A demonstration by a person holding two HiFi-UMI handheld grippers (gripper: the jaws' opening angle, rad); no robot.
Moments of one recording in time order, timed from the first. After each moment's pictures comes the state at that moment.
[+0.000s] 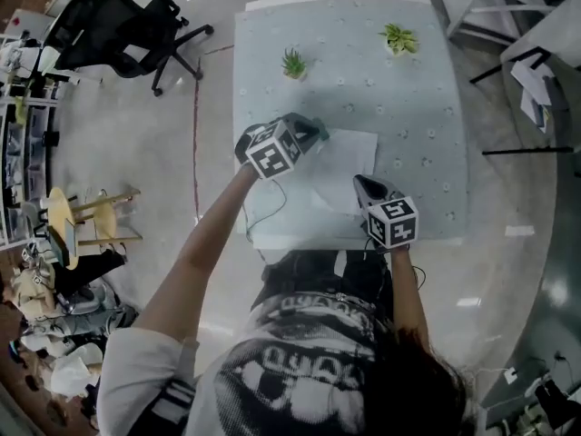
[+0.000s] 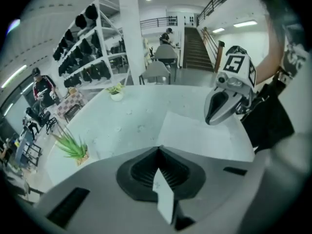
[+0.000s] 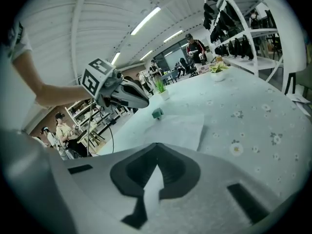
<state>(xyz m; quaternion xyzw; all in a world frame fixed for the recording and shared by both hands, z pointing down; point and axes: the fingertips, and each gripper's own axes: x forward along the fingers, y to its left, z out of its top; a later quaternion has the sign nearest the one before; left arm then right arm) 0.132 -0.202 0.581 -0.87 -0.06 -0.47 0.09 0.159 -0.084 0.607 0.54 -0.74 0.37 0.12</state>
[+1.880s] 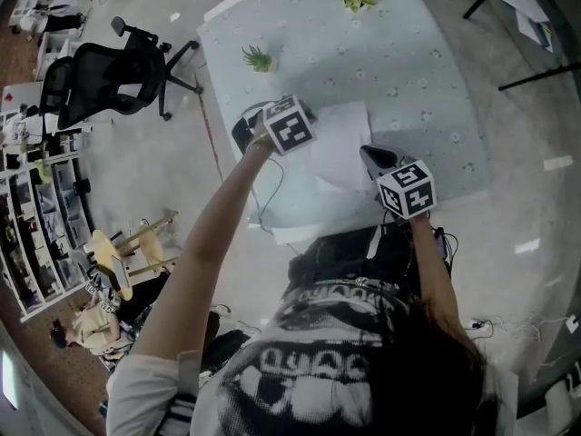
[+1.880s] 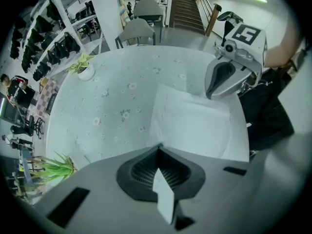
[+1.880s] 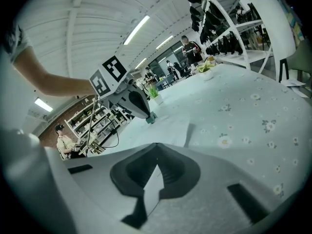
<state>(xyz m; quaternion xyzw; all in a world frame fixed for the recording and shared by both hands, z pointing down) 0.148 -0.190 0.627 -0.72 -0.15 -0.66 0.13 0.186 -0.076 0.617 0.55 -0.73 0.40 0.06</state>
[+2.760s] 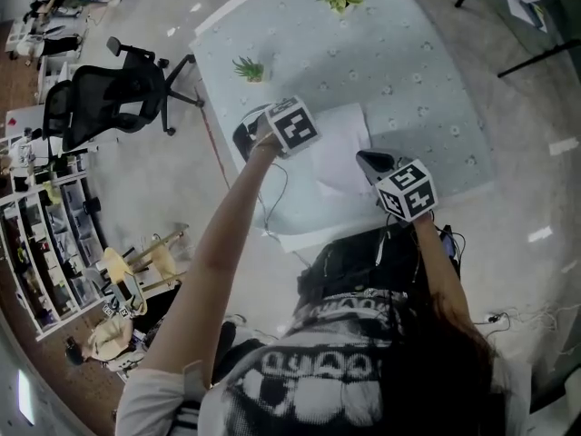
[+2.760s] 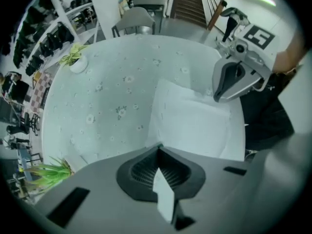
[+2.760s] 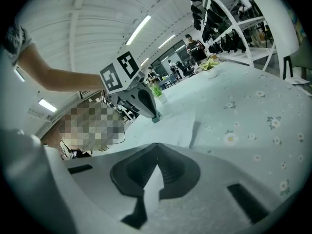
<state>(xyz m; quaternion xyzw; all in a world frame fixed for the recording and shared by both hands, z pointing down) 0.155 -0.188 0.635 -0.69 -0.16 -0.69 0.12 0.180 -0.072 0.616 0.54 -0.74 0.39 0.05</state>
